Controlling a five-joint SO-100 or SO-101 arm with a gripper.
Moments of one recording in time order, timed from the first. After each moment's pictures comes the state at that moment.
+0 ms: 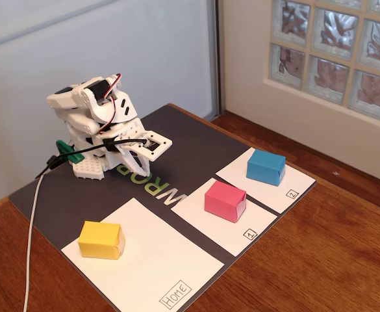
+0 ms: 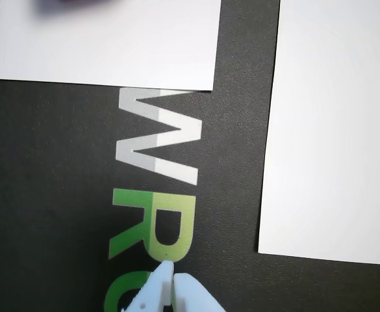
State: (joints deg) arm -0.5 188.3 170.2 83.4 87.3
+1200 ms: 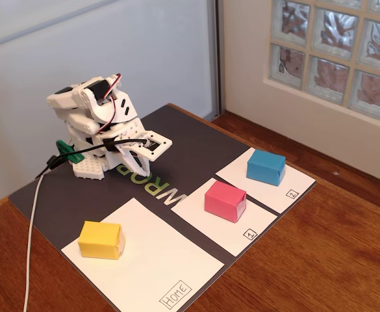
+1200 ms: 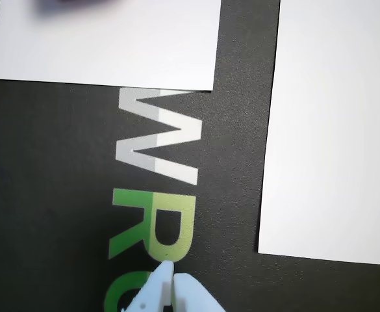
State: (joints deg) arm -0.2 188.3 170.3 83.1 86.5
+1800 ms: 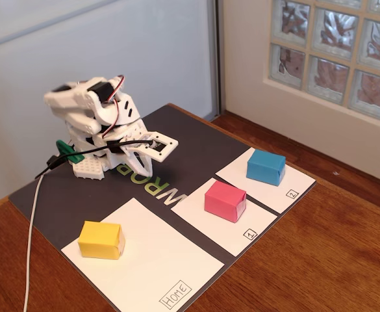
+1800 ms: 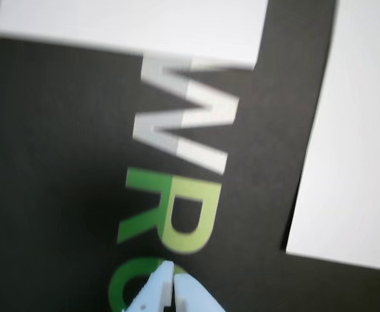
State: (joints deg) arm -4.7 173.4 163.5 72.9 84.8
